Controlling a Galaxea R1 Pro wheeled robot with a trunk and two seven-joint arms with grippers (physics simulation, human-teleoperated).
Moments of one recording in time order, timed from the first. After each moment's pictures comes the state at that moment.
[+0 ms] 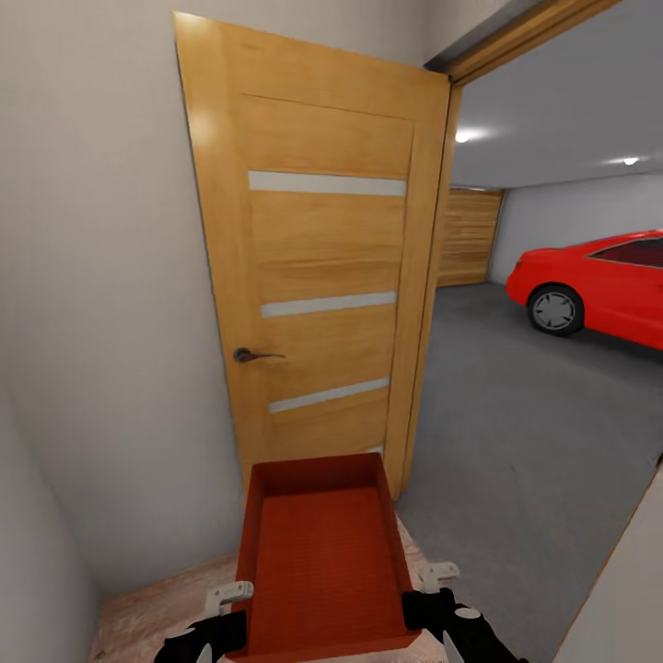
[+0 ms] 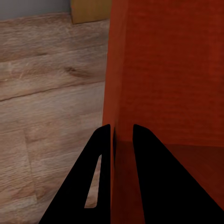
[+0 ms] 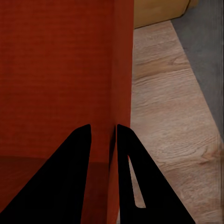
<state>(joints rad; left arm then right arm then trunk) -0.28 -0.06 0.03 -0.69 0.15 0.32 0.06 -0.38 0.04 0.05 -0.55 0.02 0.18 0.10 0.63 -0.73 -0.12</state>
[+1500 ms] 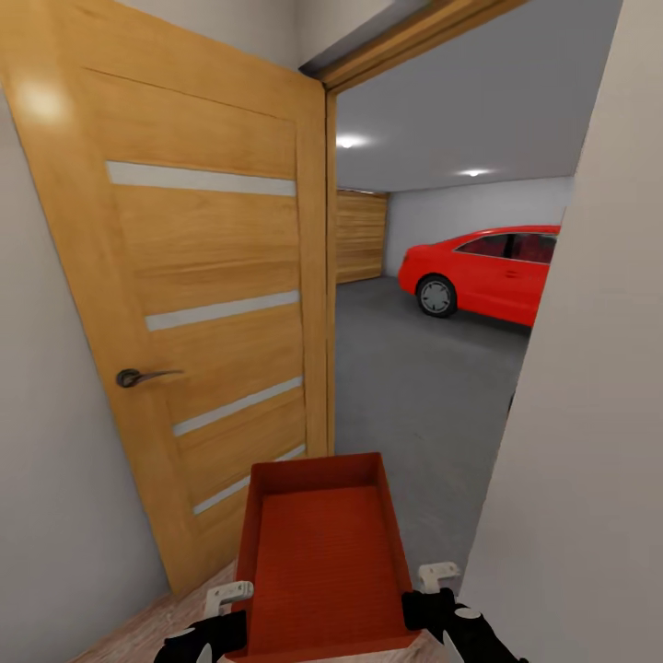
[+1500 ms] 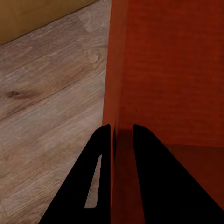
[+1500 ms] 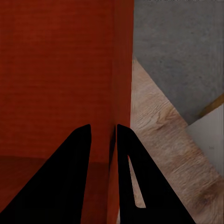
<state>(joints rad) -0.28 -0.06 0.03 -0.69 0.15 0.32 0.06 -0.38 0.04 0.05 -0.55 0.02 0.18 0.10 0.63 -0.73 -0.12</state>
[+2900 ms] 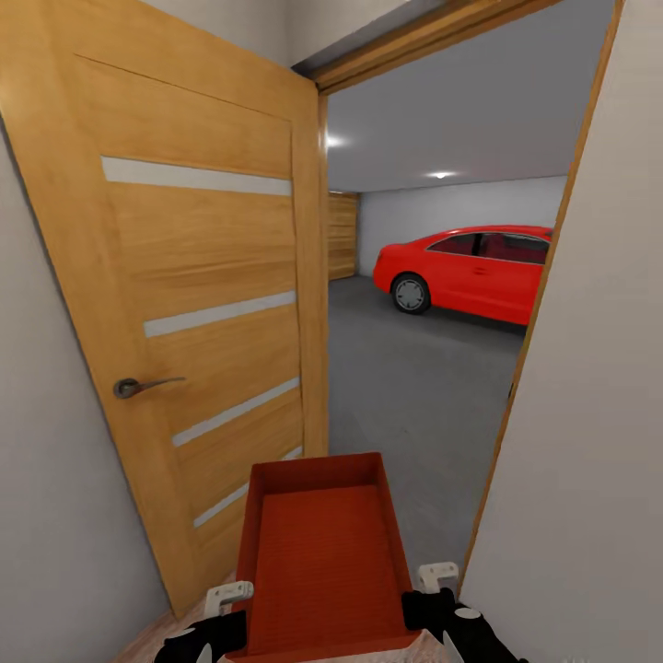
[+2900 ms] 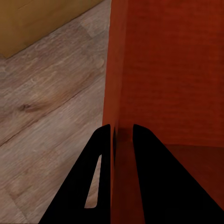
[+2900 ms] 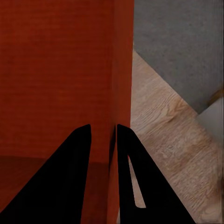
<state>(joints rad) -0.28 -0.06 0.03 -0.69 0.15 0.32 0.06 -0.38 0.04 0.05 -0.55 0.02 0.18 0.10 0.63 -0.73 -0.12</state>
